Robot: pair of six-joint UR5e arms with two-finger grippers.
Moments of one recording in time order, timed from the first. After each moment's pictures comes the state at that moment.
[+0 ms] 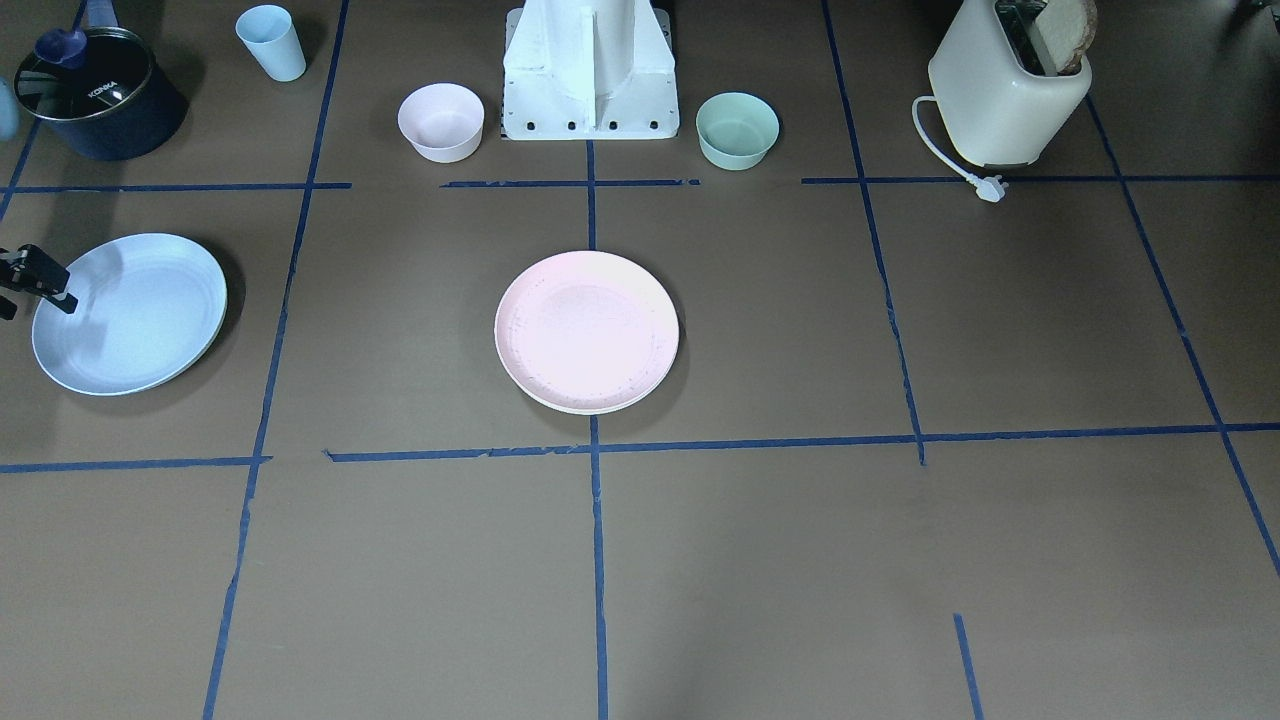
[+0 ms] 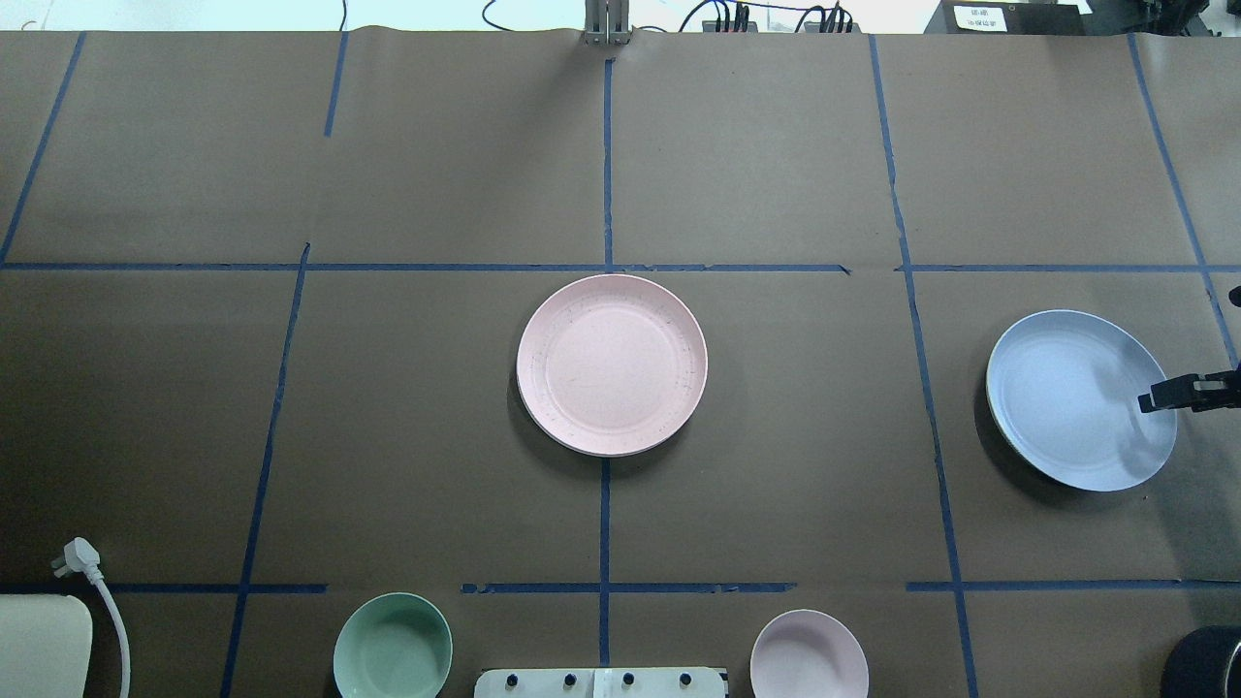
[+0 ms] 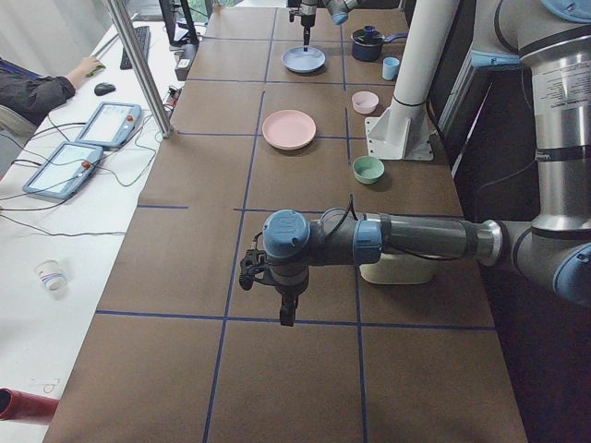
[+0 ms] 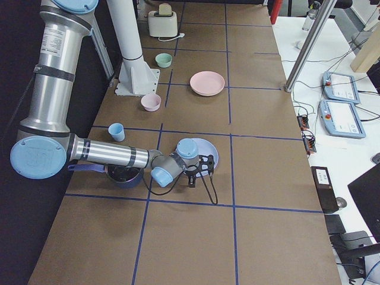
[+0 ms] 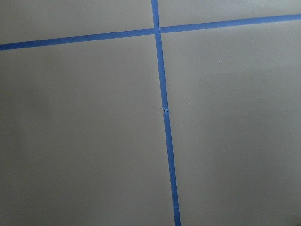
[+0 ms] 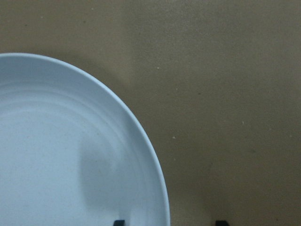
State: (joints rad) left arm -1.60 -1.37 -1.84 -1.45 -2.38 0.17; right arm 1.04 -1.80 1.54 -0.69 2.23 0.77
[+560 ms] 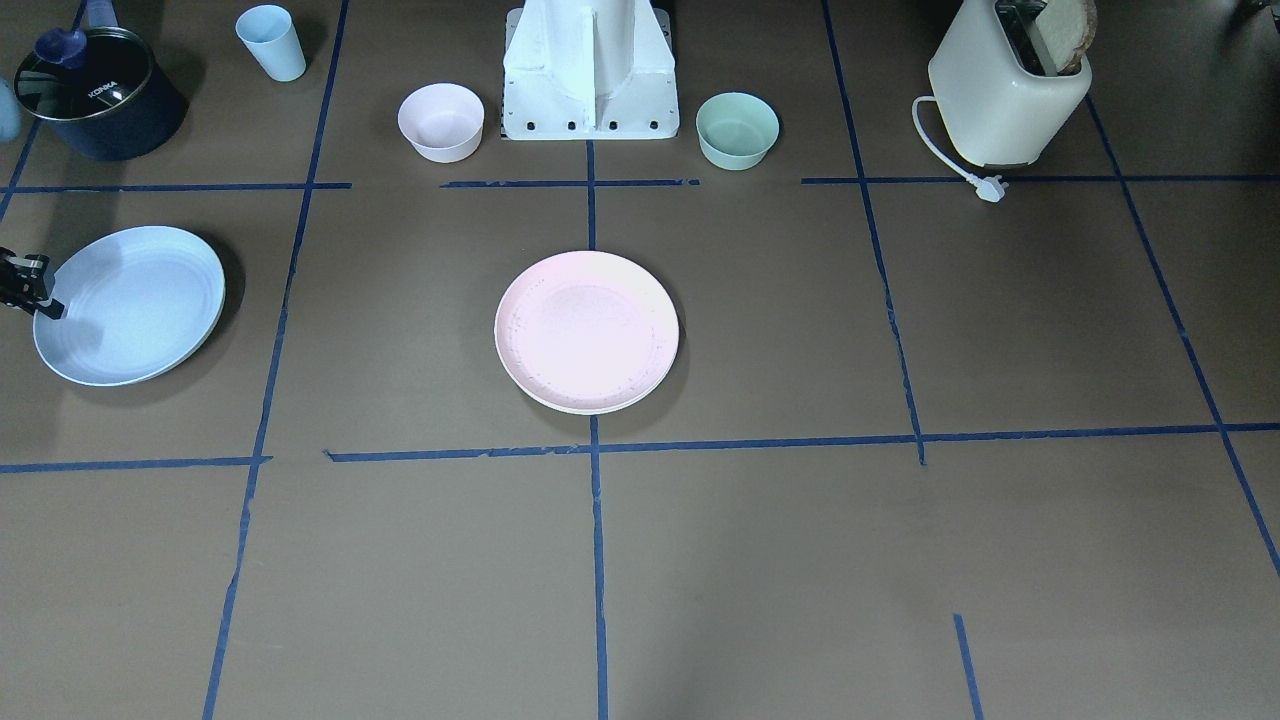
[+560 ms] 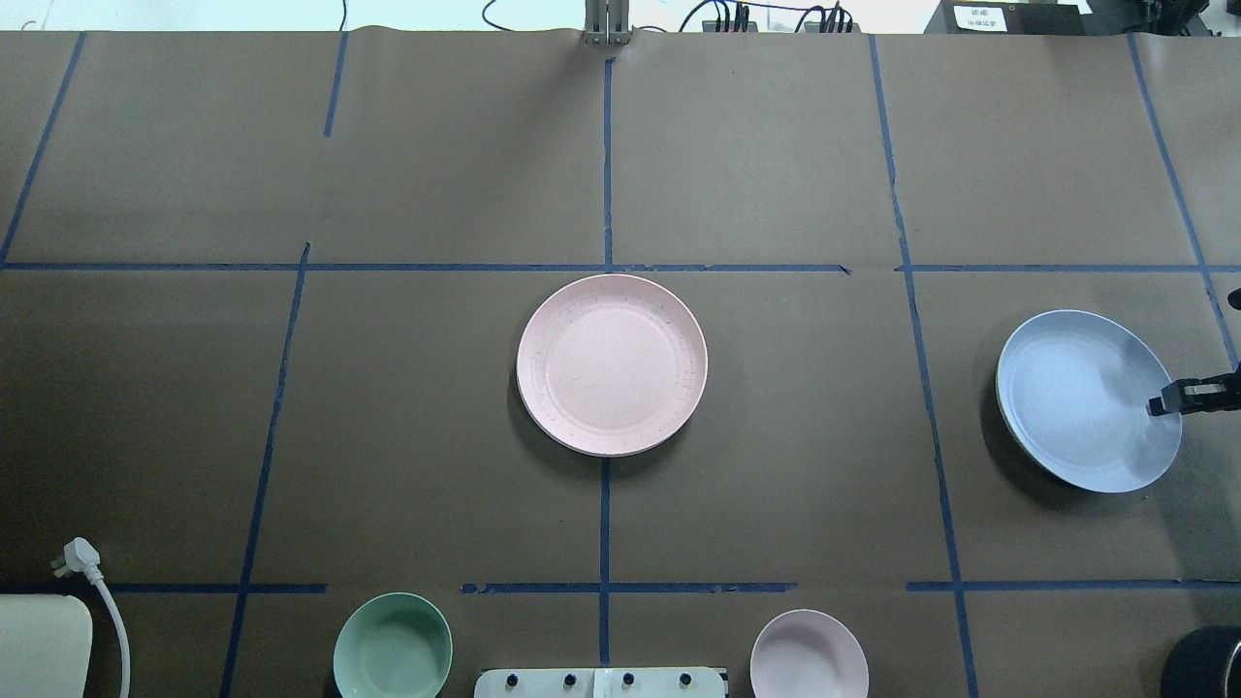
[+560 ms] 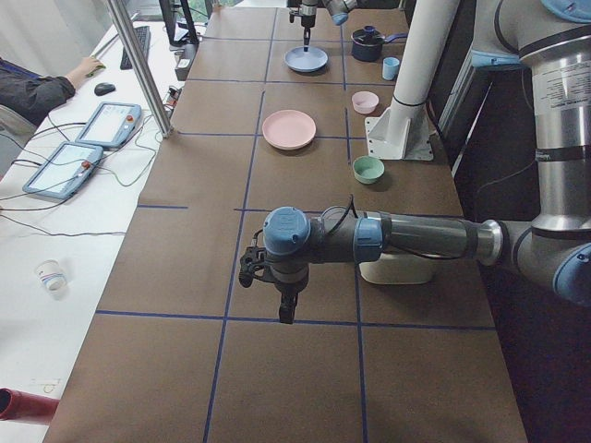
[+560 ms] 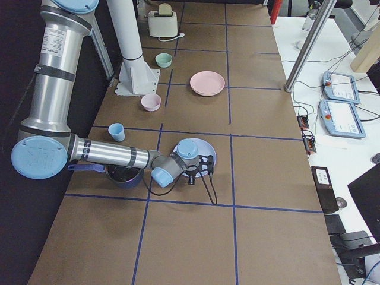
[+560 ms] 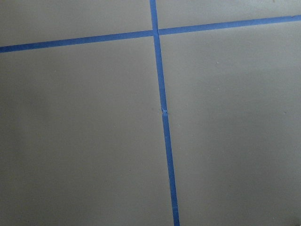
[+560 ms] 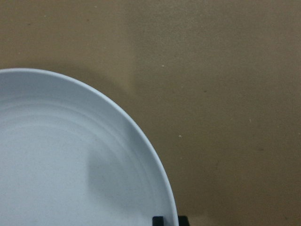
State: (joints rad) left arm -1.60 -1.37 -1.85 -1.45 -2.38 0.17; right arm 1.03 -1.79 1.54 -0.68 2.26 0.80
